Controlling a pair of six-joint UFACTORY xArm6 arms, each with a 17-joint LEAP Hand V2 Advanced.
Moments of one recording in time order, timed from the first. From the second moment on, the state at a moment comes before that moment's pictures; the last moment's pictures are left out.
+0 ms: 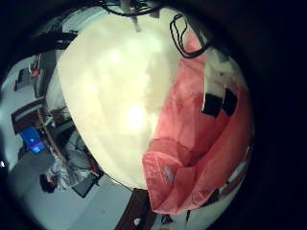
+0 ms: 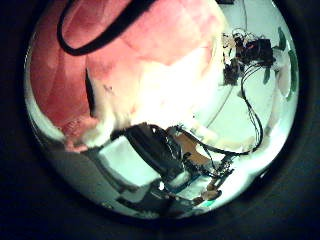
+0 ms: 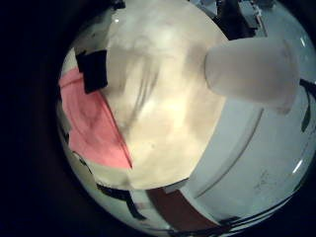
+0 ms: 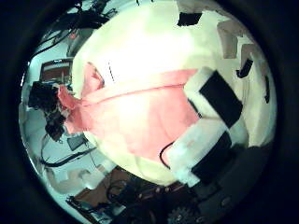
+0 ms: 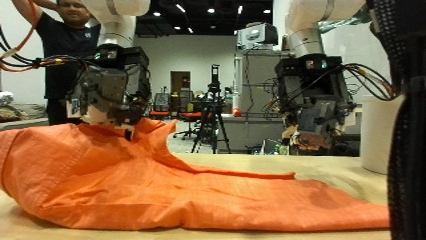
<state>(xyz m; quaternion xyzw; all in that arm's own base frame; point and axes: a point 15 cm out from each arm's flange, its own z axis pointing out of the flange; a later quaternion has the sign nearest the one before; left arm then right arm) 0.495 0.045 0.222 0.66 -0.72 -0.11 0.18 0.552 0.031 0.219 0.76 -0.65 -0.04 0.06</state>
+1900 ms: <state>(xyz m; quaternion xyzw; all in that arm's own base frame) 0.357 -0.005 0.258 0.62 -0.77 -0.07 0.15 0.409 -0.036 0.118 0.84 -0.53 -0.06 0.13</state>
